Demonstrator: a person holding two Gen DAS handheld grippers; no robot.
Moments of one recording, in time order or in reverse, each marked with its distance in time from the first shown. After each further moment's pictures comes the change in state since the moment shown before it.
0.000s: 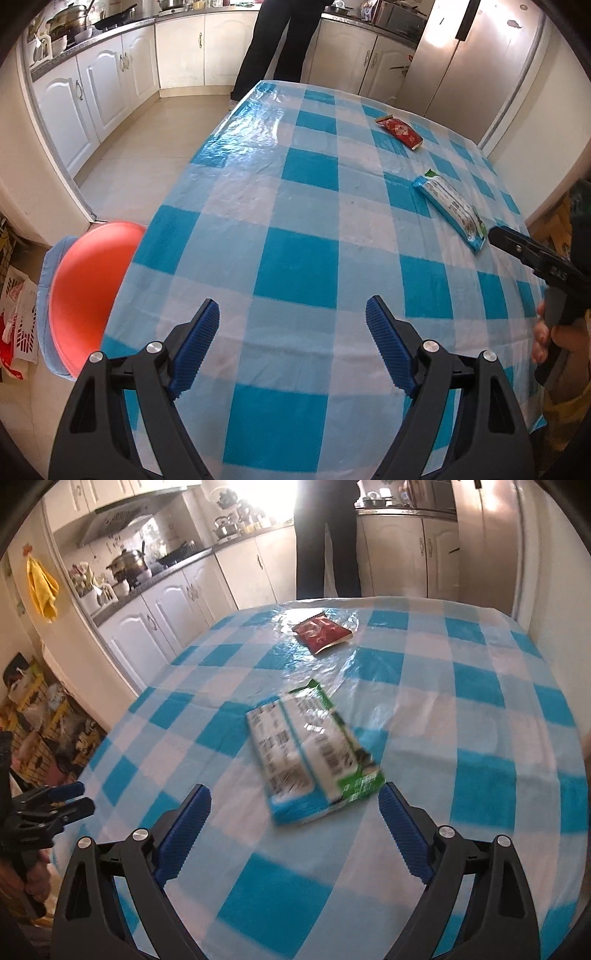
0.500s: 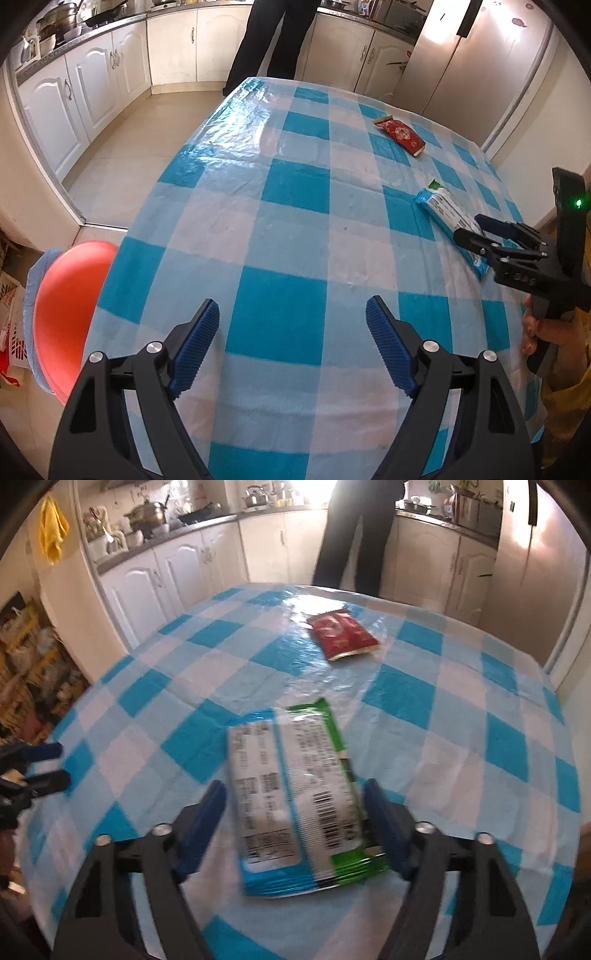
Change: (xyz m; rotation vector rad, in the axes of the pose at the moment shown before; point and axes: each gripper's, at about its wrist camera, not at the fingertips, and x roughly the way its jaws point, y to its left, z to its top) left arm 0.028 -0.011 0.030 0.003 0.016 -0.018; right arm 0.047 0.011 0.028 -0.192 0.076 -0.076
